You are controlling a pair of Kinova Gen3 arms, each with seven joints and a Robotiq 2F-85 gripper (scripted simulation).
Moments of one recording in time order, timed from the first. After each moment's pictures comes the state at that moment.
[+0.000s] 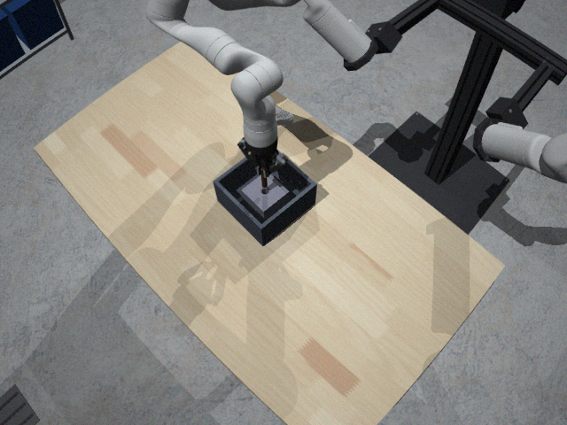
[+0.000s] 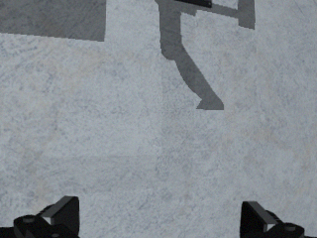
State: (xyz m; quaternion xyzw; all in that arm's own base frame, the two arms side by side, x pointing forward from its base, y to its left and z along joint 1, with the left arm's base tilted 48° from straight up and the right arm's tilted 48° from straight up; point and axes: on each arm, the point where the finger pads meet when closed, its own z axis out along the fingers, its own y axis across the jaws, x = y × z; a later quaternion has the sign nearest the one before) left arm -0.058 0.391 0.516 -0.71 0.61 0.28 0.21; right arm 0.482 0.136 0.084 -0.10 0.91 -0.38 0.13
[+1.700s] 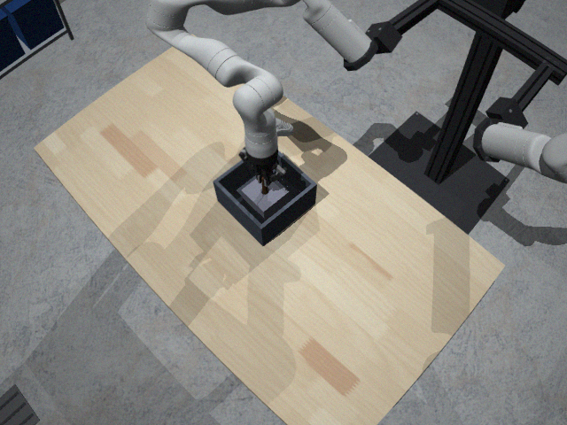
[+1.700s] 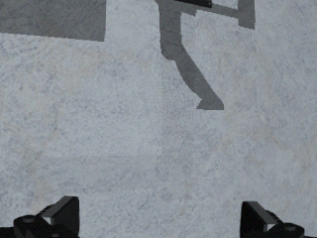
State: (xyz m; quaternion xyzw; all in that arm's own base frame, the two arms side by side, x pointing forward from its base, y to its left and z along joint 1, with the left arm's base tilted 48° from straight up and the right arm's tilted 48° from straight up) left arm -0.058 0.391 0.516 -0.71 0.61 0.28 0.21; right arm 0.495 0.109 0.056 -0.10 0.91 -0.38 0.13
